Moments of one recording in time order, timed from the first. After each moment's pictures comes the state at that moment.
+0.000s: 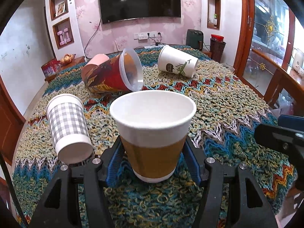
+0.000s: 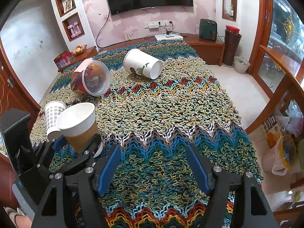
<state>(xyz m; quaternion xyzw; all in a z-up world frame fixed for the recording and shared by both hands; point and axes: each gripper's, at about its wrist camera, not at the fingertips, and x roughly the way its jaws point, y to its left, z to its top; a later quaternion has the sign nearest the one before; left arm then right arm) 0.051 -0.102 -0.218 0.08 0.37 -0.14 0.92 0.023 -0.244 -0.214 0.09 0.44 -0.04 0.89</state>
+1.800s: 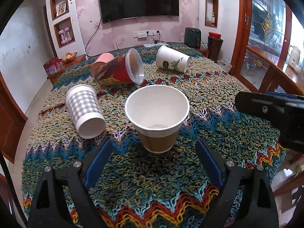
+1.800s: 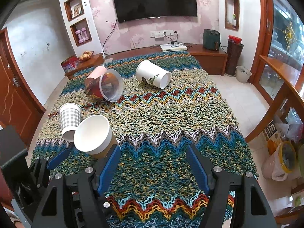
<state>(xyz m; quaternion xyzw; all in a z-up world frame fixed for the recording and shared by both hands) 0.002 -0.086 -0.193 0.08 0.38 -0.14 0.91 -0.007 -0.227 -0.186 0.08 0.41 -0.03 0.91</state>
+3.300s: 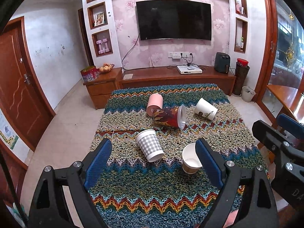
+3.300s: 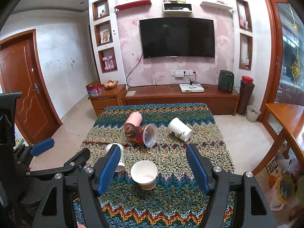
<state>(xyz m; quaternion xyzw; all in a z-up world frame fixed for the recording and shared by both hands) -0.023 -0.023 -0.033 0.05 0.33 -0.03 0.94 -0.055 -0.178 -0.043 0.04 0.28 0.03 0.96</state>
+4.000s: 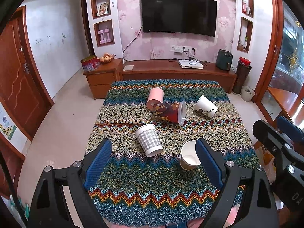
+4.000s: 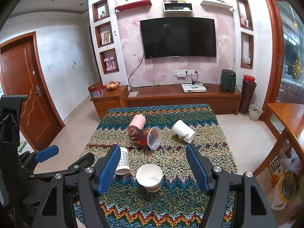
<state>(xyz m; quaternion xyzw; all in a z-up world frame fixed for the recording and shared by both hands) -0.013 -0.016 -0.030 0.02 0.37 -0.02 0.93 -0.047 -0.174 -0.036 0.05 0.29 0.03 0.96</state>
